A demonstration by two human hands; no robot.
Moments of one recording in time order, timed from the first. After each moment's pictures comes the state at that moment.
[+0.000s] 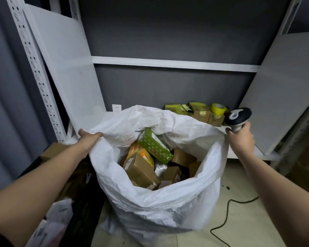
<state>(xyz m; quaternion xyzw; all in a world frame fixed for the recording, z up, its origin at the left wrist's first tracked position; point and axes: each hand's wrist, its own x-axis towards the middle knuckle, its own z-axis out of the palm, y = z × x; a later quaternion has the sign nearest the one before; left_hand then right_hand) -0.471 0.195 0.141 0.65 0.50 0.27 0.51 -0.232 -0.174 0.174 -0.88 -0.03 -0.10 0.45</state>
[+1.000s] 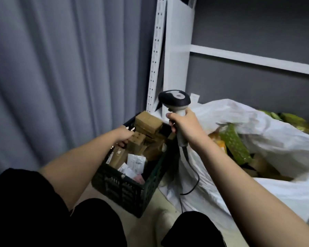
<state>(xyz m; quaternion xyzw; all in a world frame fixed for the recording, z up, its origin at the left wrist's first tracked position) -0.733 0.233 0.100 0.71 0.57 0.07 0.40 -0.577 0.074 0.185 -0.62 -0.45 0.29 0.58</state>
